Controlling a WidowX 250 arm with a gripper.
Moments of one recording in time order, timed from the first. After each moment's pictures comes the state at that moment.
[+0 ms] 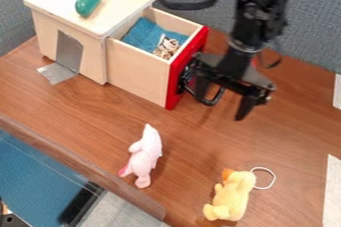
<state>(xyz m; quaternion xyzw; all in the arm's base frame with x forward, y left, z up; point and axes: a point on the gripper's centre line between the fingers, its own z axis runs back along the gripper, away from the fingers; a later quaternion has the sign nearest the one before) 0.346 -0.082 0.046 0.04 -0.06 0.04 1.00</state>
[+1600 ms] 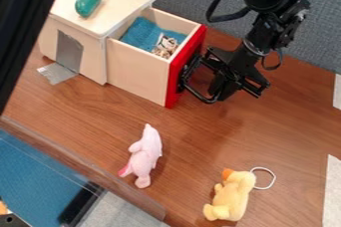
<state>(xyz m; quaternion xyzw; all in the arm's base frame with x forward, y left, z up) 0.402 -0.043 0.009 0.15 -0.03 0.08 0.98</state>
